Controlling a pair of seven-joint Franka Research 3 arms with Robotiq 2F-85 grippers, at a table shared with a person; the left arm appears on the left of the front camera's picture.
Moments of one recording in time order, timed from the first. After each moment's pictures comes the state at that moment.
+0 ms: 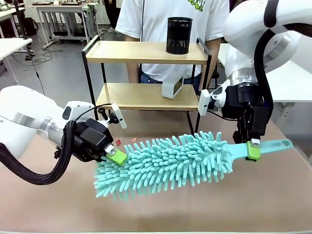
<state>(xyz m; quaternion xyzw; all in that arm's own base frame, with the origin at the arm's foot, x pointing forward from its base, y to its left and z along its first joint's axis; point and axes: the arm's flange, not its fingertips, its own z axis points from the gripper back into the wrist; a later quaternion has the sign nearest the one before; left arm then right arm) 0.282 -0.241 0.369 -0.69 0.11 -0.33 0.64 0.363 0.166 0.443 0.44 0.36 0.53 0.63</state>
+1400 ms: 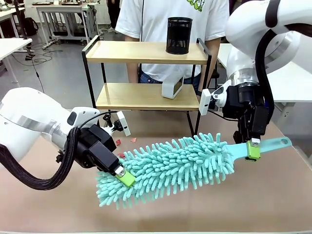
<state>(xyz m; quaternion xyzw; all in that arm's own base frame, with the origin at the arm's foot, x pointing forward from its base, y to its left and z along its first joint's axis) 0.275 -0.247 0.362 -0.67 0.13 -0.35 0.65 0.363 0.164 0.441 0.44 0.36 0.53 0.63</state>
